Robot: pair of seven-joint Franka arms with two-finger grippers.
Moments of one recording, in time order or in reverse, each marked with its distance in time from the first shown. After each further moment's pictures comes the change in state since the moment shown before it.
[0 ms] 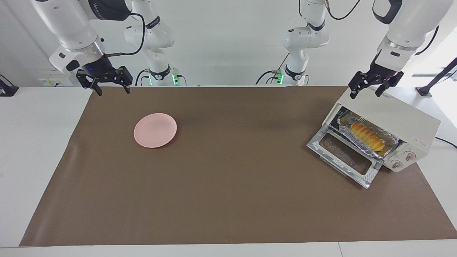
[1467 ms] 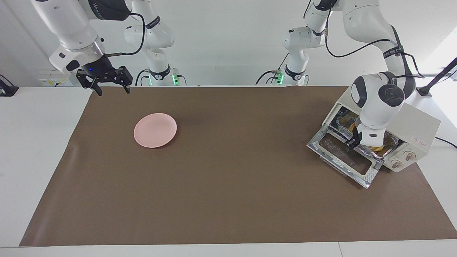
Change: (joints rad) left arm 0.029 0.252 0.005 -0.240 0.195 0.412 -0.298; right arm 0.000 0.000 0.000 0.000 0.000 0.000 0.000
